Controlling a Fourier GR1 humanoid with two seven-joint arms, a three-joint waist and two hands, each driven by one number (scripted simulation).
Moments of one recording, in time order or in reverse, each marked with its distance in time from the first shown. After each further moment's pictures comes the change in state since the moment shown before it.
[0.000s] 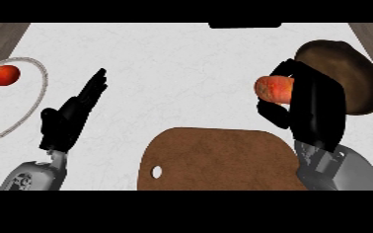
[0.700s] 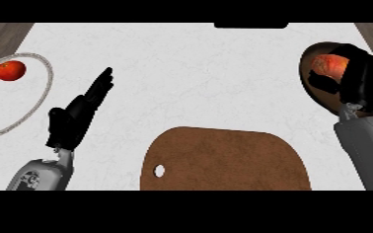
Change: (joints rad) left arm -0.015 -0.048 0.010 0.002 -0.040 -0.033 0.005; right arm 0.000 -0.057 -0.366 0.560 -0.165 -0.319 -0.476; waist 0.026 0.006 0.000
